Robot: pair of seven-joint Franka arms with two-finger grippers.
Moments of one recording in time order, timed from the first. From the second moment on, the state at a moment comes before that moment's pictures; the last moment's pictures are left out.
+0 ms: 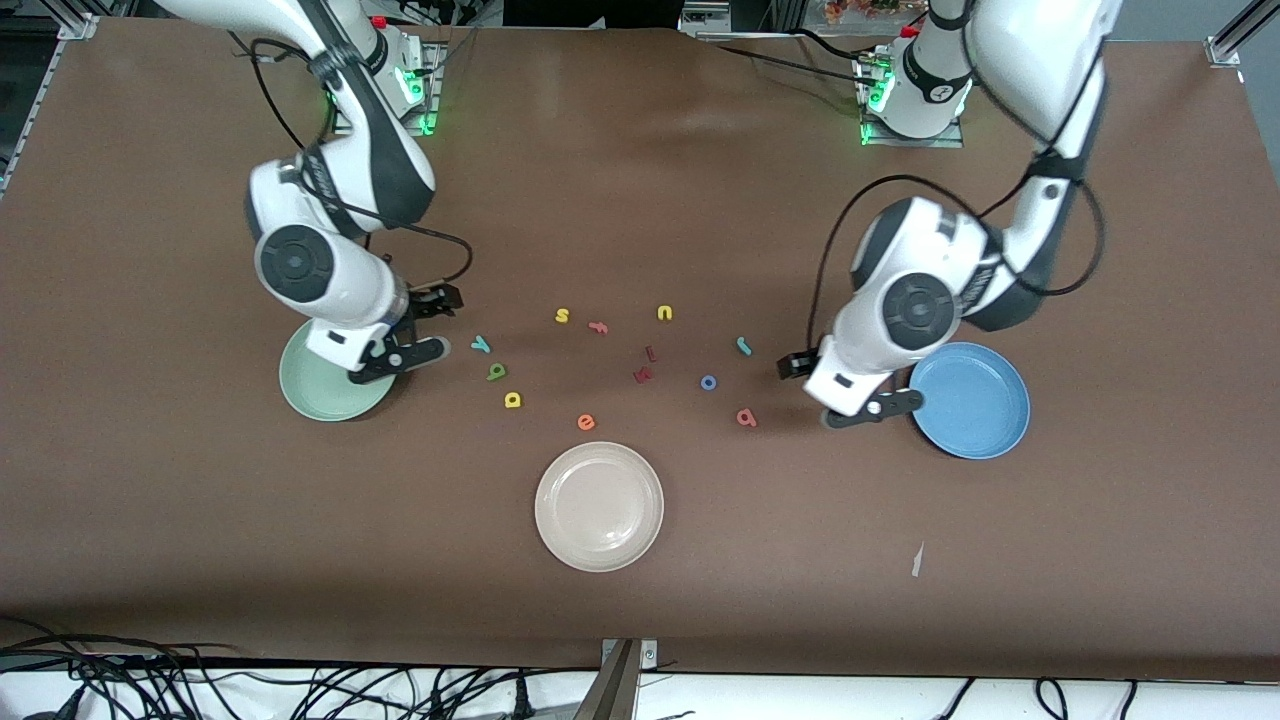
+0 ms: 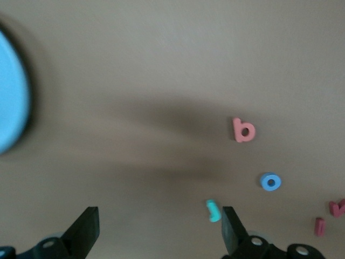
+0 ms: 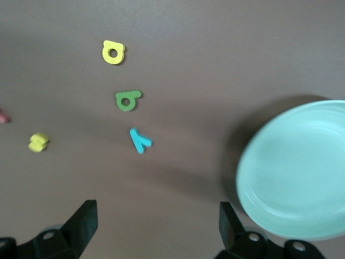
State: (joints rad) left arm -0.34 0.53 -0.10 -1.67 -0.04 2.04 -0.70; right arm 0.28 0.35 0.10 -1.94 0.02 2.11 0.03
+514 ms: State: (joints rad) left arm -0.43 0.56 -0.10 -1.85 -0.07 2.35 -0.97; right arm 0.31 0.42 0.12 -2.11 0.01 2.46 0.07
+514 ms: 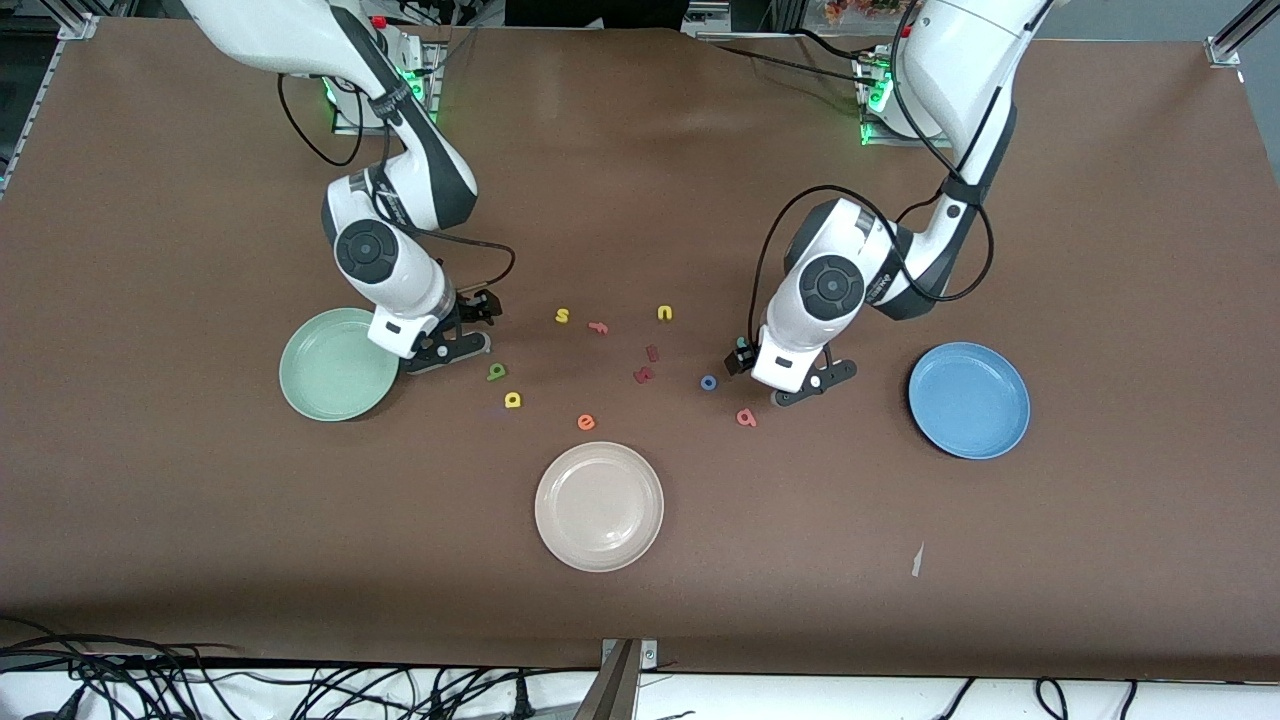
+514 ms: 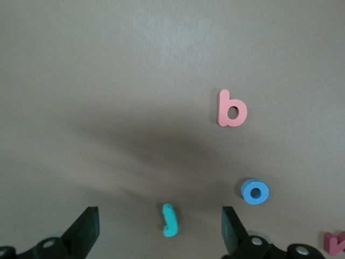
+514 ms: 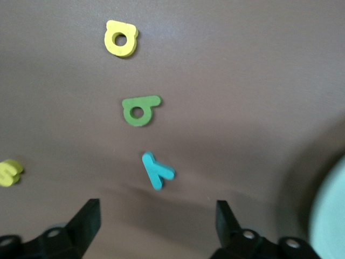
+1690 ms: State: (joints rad) left arm -0.49 0.61 -0.10 -1.90 -0.07 2.48 -1.14; right arm 0.32 0.50 0.12 -2.10 -0.07 2.56 0.07
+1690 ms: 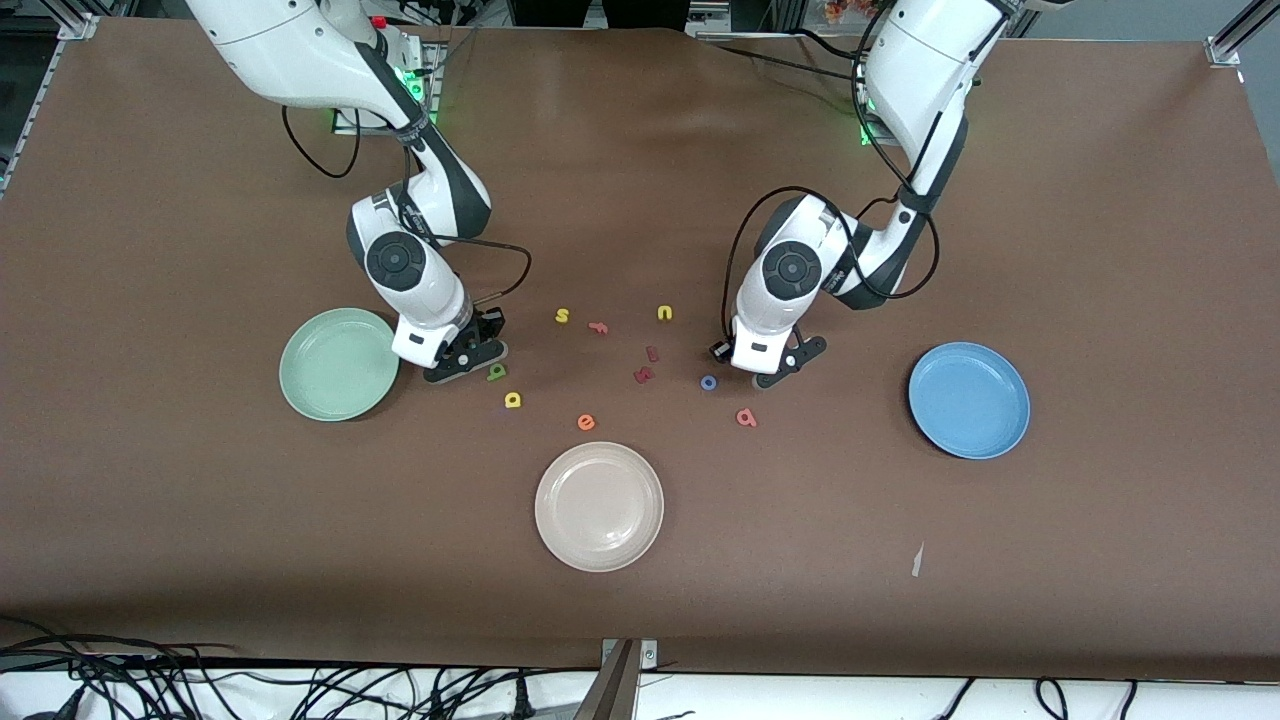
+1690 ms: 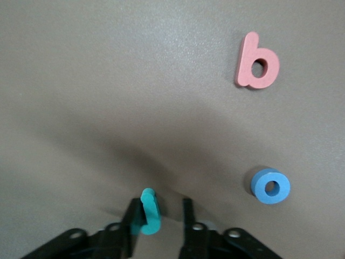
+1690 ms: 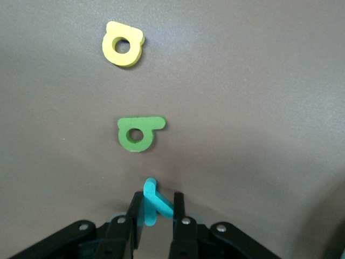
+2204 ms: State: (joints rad) left arm -0.49 0.61 -0.09 -1.89 -0.06 2.44 -1.13; right arm 0.32 0.45 0.05 -2.01 -0.08 2.38 -0.04
